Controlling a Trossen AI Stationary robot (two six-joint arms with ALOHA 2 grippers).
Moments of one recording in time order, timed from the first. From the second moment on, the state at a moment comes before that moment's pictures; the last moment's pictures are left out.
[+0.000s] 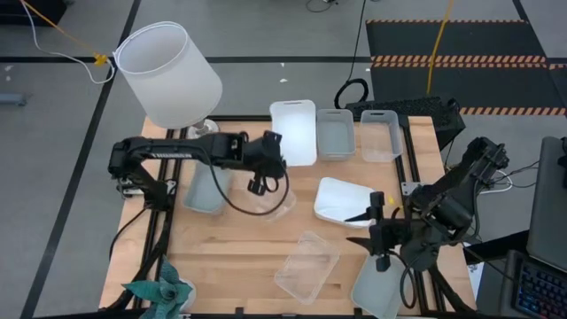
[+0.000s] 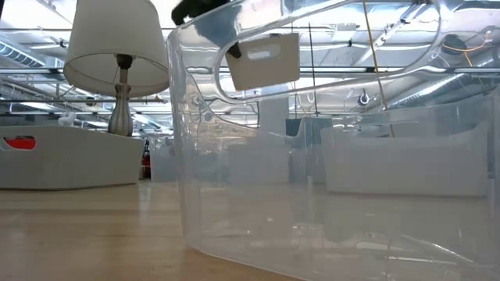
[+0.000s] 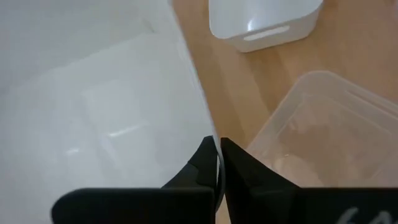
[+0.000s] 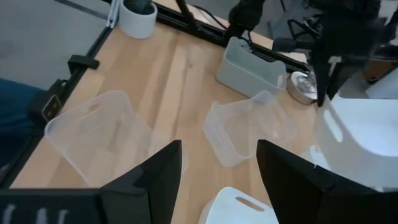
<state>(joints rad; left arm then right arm) 0.06 1.64 1.59 -0.85 -0.21 0.59 0.79 1.24 1.33 -0.87 0.73 0.23</state>
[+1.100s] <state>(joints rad) 0.33 1.75 1.82 -1.00 0.16 0.72 0.79 1.24 1.33 -0.89 0.73 0.23</state>
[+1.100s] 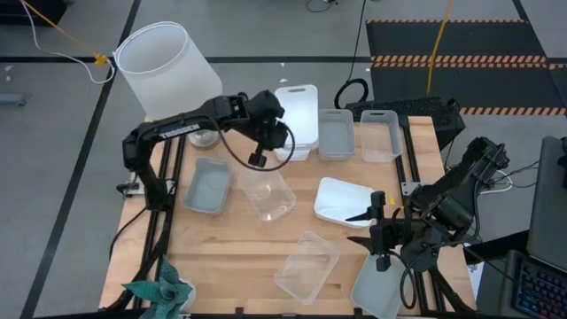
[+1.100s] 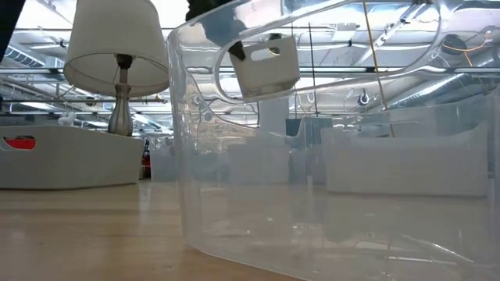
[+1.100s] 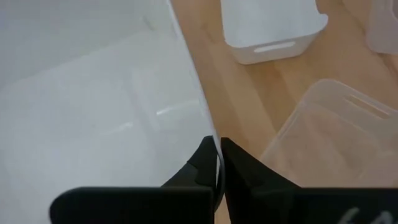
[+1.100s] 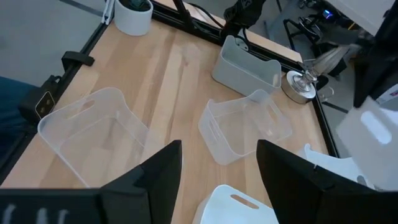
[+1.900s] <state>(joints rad) 0.41 1.89 1.81 -1.05 0.21 0.70 0.79 1.24 1.33 -0.90 0.73 0.23</state>
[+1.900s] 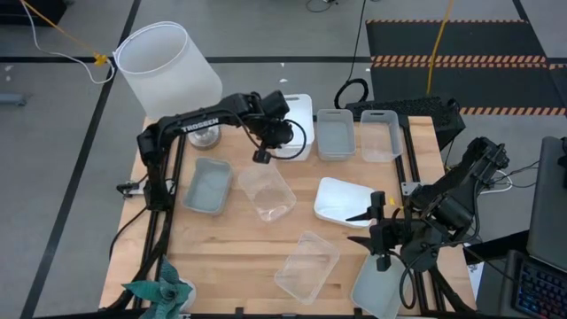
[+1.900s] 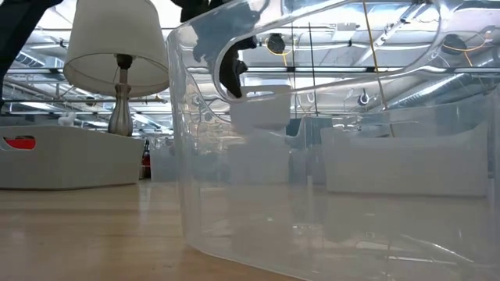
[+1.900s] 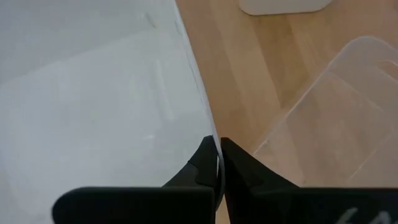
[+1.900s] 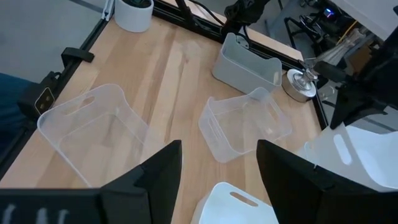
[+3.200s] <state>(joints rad) 0.46 1.90 1.68 -0.92 0.19 0.78 0.79 1.24 1.33 -0.92 0.73 0.25</state>
